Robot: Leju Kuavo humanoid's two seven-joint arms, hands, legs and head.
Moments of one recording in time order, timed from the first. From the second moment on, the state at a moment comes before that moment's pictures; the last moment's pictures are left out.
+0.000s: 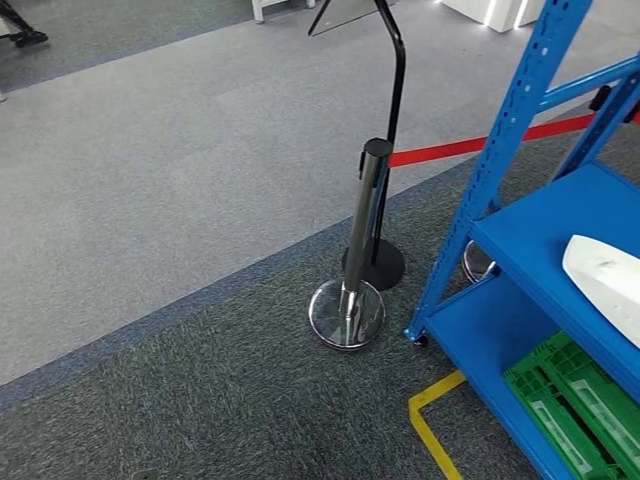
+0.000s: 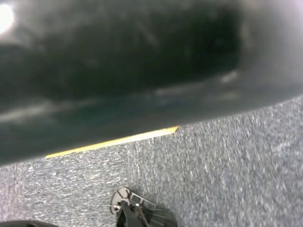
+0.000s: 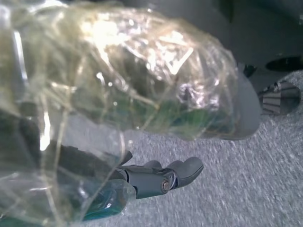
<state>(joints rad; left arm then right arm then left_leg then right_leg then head) -0.07 -0.19 1.36 -0.26 -0.93 0.21 -0.47 -0.03 0.22 -0.89 -0.22 1.13 -0.16 0.06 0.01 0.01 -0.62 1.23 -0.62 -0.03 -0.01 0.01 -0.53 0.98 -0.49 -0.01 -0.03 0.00</state>
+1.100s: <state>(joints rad) -0.07 -0.19 1.36 -0.26 -0.93 0.22 -0.47 -0.03 0.22 -0.89 -0.22 1.13 -0.16 0.07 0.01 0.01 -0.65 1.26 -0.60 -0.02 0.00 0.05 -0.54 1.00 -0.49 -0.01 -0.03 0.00</state>
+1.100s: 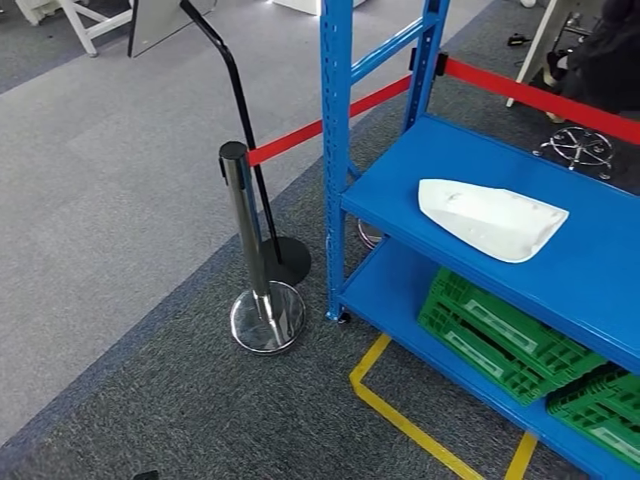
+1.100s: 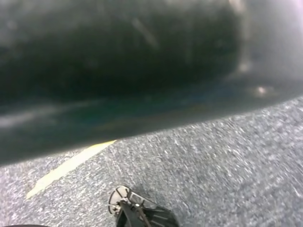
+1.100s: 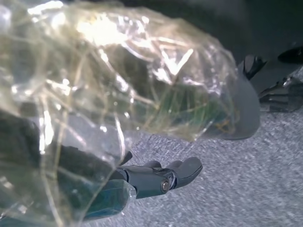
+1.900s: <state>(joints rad) -0.08 -0.20 1.36 -0.26 -0.93 0.22 -0.47 -0.03 0.22 -0.89 -0.22 1.13 -0.16 0.07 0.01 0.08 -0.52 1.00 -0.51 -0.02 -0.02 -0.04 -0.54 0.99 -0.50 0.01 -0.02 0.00</state>
